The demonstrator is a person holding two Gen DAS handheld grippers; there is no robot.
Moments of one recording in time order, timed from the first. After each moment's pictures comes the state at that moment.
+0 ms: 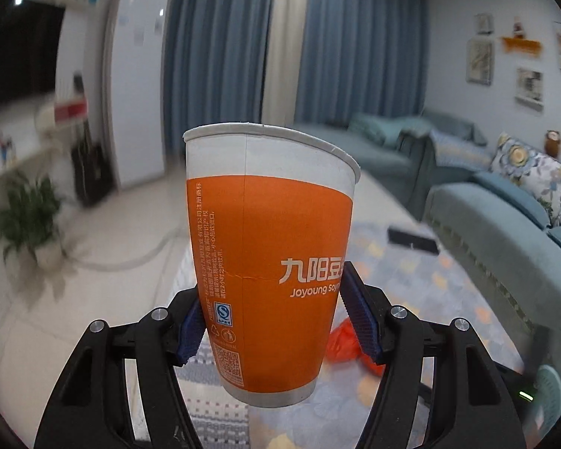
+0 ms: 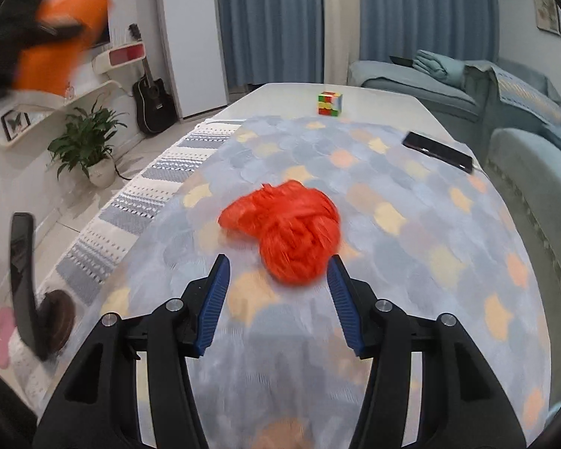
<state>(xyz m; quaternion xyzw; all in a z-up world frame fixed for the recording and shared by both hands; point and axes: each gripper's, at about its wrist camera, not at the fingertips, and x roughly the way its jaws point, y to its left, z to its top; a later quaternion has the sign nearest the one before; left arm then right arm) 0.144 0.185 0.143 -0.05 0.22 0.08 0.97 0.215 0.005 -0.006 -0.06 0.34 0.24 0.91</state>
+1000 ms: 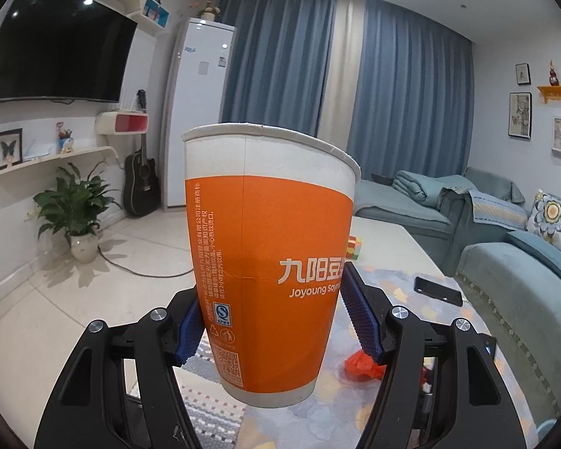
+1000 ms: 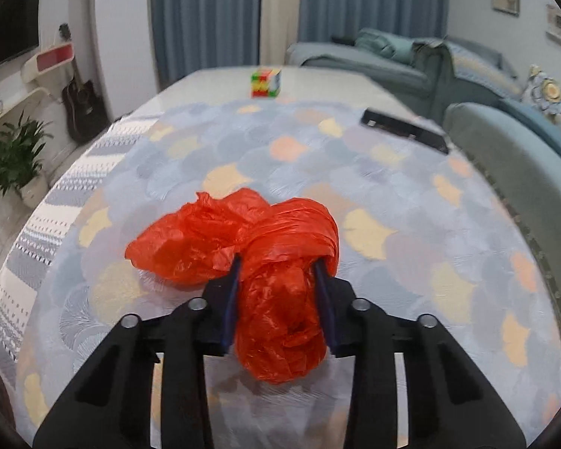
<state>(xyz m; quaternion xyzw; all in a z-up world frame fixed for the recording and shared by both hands) 0.112 0.162 0.133 -0.10 0.14 0.18 0.97 0.302 0.025 -0.049 -0.05 0.35 0.11 0.93</state>
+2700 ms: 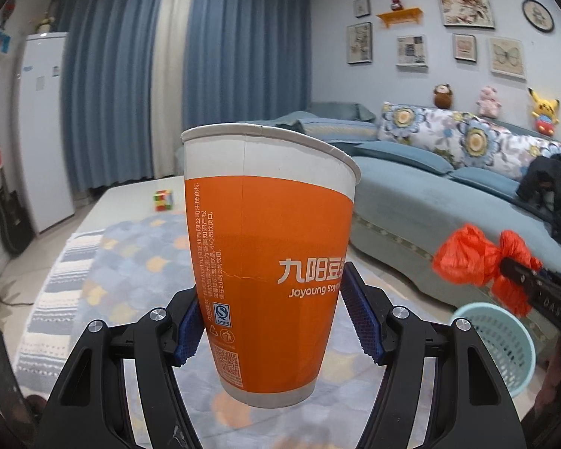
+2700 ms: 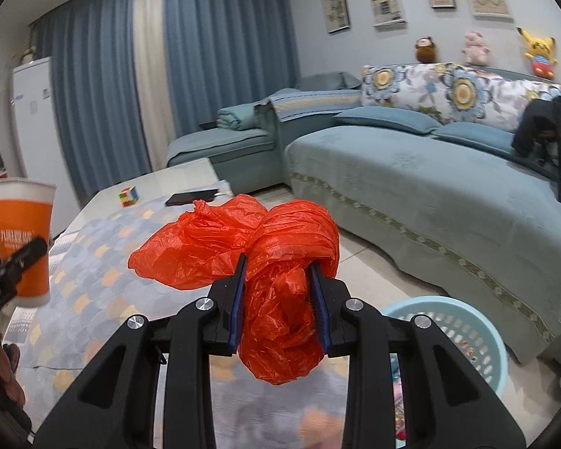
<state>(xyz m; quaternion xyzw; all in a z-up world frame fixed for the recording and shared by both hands) 0.060 -0.053 0.060 0.02 0.19 -0.11 0.97 0.029 -0.313 0.045 0.09 0.21 -0.07 0.97</state>
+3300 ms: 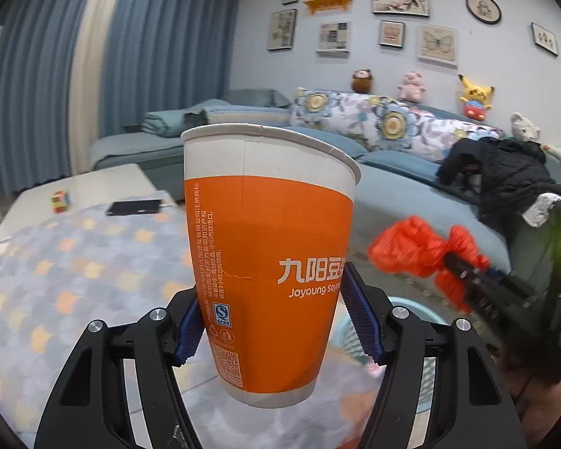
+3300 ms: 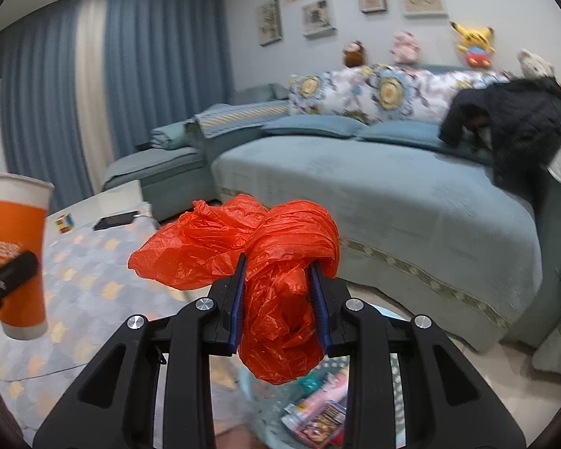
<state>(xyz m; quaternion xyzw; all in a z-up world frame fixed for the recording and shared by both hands) 0.056 -0.191 0.054 0.01 0.22 -0.27 0.94 -0.007 -0.414 0.030 0.11 0.20 -0.20 0.95</state>
